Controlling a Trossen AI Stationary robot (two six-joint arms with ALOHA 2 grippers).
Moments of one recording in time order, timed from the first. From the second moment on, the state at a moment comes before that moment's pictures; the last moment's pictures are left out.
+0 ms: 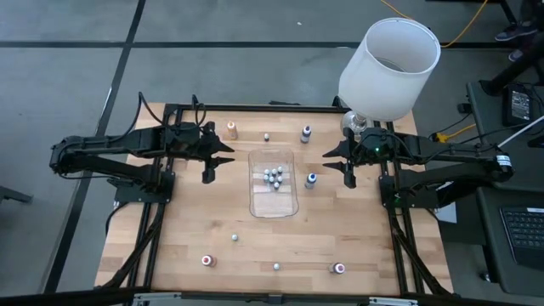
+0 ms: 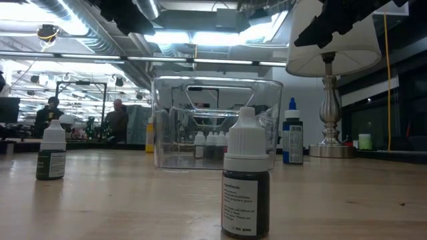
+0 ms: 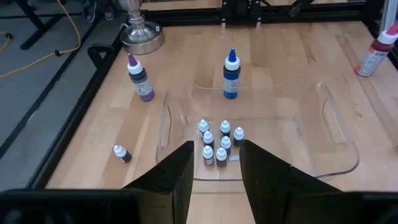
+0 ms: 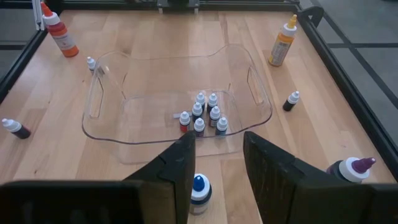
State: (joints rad) left arm 0.13 0.90 0.87 -0.50 -0.05 0.07; right arm -0.10 0.89 0.80 -0.44 -0.02 -0.06
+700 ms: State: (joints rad) left arm 0.13 0.90 0.87 -0.50 -0.06 0.11; right arm -0.10 0.89 0.80 -0.44 -0.02 -0.06
